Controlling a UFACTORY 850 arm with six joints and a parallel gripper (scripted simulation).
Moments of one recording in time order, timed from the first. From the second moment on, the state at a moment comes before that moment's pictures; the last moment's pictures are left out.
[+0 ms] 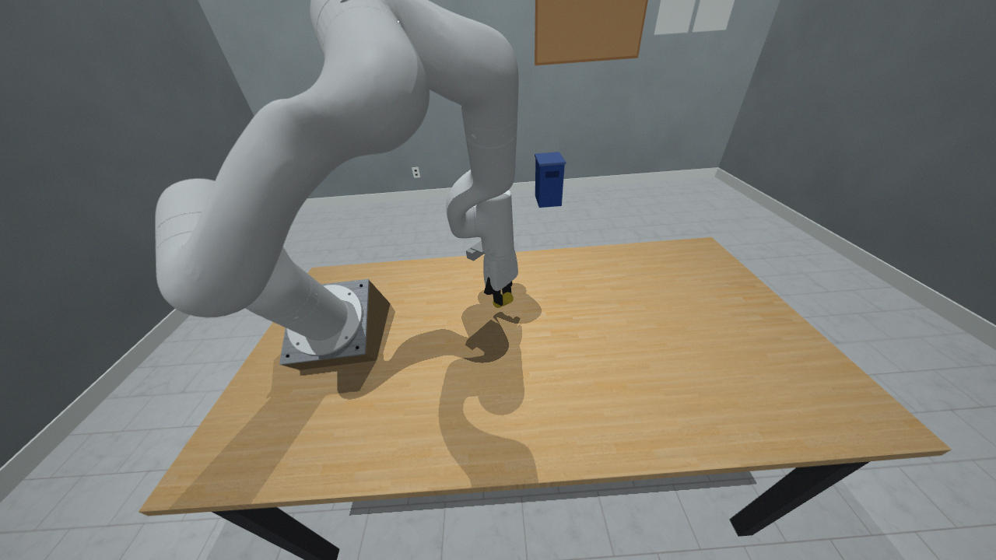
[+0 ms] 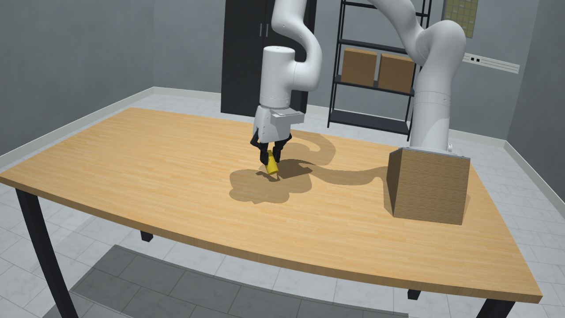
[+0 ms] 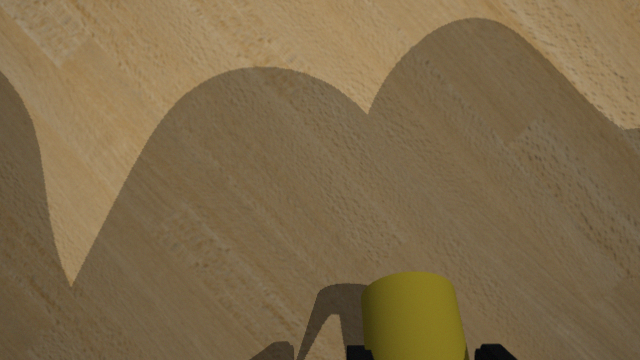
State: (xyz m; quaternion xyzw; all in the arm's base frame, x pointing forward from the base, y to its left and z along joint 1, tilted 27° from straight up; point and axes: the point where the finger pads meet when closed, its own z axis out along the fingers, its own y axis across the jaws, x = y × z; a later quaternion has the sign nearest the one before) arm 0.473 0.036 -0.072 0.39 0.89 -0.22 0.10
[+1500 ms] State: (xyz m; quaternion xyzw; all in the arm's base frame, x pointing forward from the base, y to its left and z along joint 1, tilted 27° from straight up) arm 0.467 0.040 -0.076 0.33 0.84 -0.31 0.30
